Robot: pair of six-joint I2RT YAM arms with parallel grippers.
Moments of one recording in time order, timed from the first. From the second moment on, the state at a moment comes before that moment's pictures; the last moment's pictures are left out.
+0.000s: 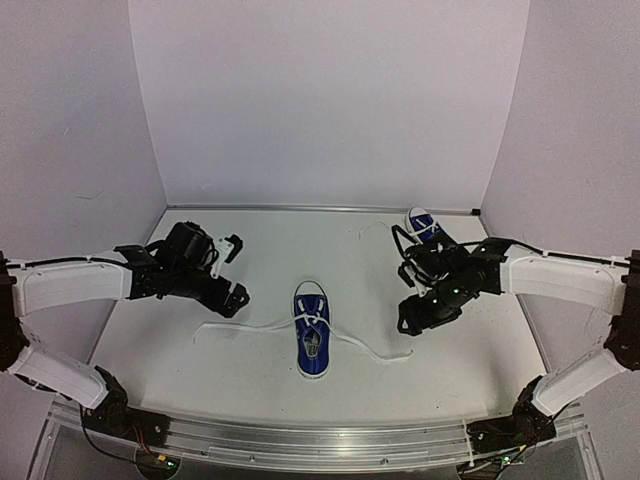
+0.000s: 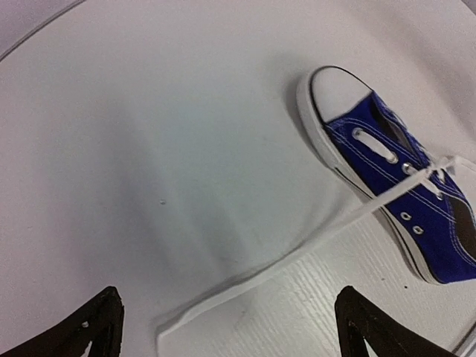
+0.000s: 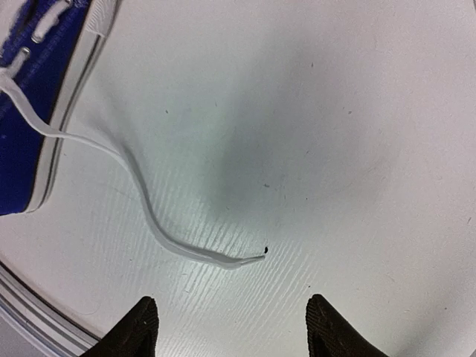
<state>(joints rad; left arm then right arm) -0.68 1.30 0.82 -0.35 -0.06 -0.07 0.76 1.43 0.99 -0.77 0.02 0.34</state>
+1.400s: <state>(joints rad) -0.81 1.86 1.11 -0.36 0.26 0.54 0.76 1.38 0.89 -0.63 -0.03 0.42</state>
